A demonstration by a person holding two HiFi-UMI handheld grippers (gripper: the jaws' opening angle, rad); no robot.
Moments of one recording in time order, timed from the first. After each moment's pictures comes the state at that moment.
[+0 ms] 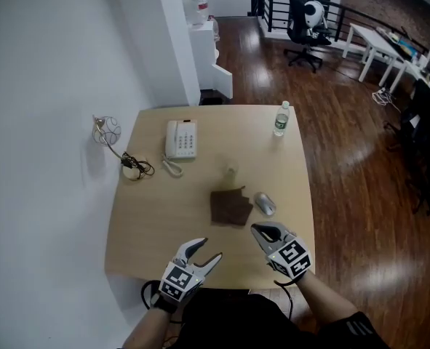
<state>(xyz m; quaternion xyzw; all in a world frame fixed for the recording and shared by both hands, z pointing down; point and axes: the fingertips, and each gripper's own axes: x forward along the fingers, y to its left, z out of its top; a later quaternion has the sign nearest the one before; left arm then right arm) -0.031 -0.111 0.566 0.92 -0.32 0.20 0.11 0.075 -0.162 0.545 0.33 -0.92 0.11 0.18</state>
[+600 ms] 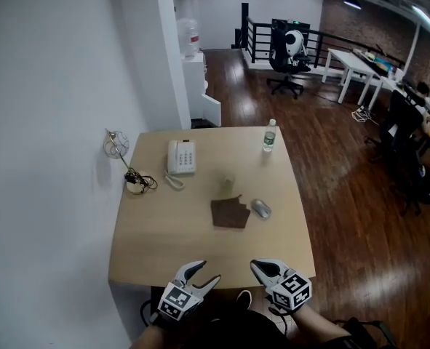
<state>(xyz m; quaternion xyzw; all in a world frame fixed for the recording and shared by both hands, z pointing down) -0.072 0.000 0.547 0.94 -0.29 0.18 0.09 0.041 -0.005 0.534 0.37 -0.90 0.18 0.12</state>
